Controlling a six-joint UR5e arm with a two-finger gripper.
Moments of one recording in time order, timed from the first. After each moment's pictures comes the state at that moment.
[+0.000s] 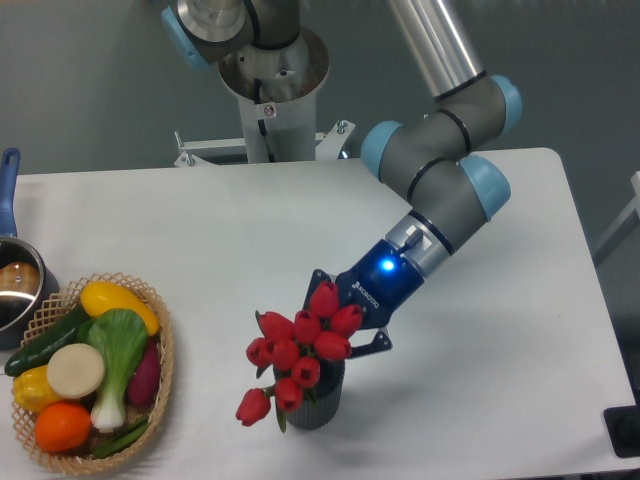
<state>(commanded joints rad) 2.65 -2.00 -1.71 -0.75 0.32 1.25</state>
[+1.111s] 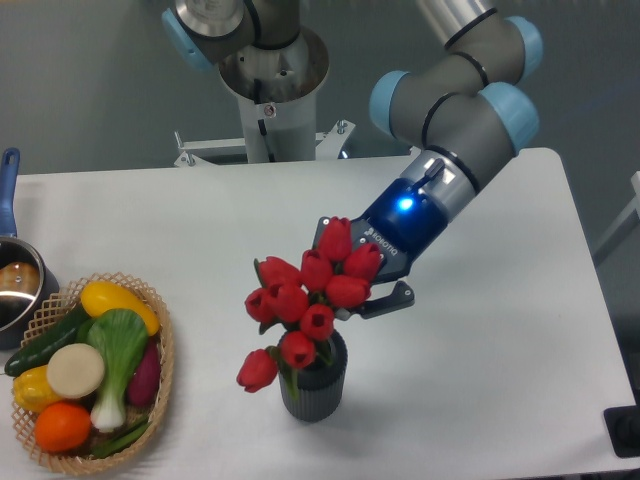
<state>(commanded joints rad) 2.69 -1.91 -1.58 -0.75 0.25 1.11</state>
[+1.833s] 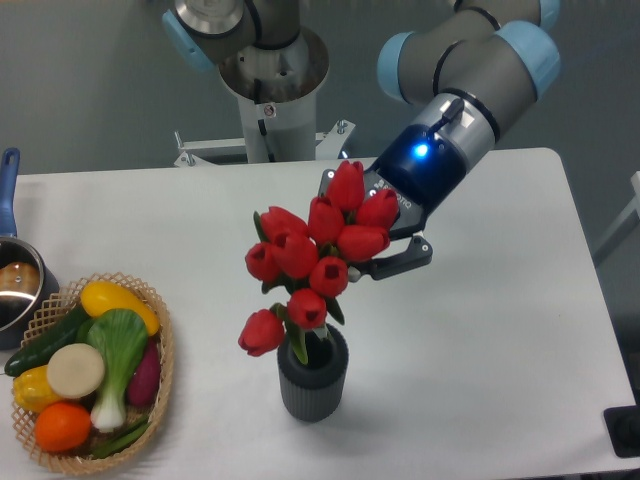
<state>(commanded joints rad) 2.70 -1.85 -1.54 -0.75 0.23 1.00</state>
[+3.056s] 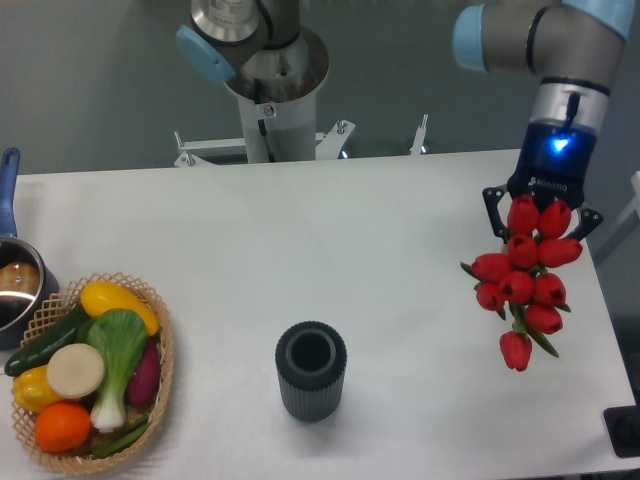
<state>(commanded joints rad) 2.93 -1.83 -1.69 -0.76 1.03 1.17</state>
